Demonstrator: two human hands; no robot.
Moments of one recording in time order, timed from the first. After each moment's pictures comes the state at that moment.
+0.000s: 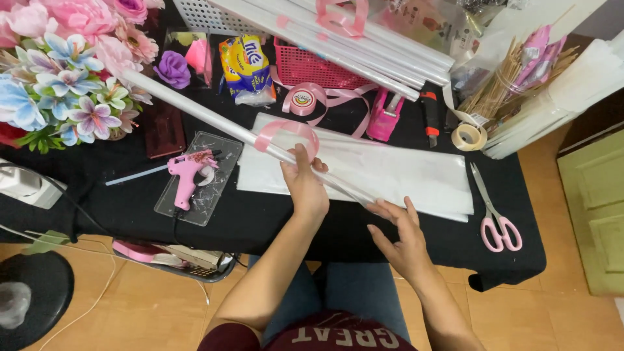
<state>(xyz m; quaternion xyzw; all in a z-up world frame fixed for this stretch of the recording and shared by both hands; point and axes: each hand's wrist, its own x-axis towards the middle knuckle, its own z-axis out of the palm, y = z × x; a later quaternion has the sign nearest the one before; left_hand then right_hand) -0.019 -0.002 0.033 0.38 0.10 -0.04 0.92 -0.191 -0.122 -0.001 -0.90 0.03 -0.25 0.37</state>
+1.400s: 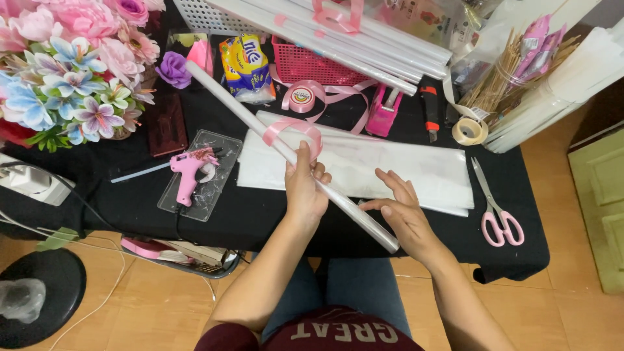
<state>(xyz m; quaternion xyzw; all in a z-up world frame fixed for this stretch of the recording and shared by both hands) -0.029 0.006 0.039 0.33 0.13 -0.16 0.92 -0.182 -0.146 0.037 -0.88 -0.04 -0.12 0.46</state>
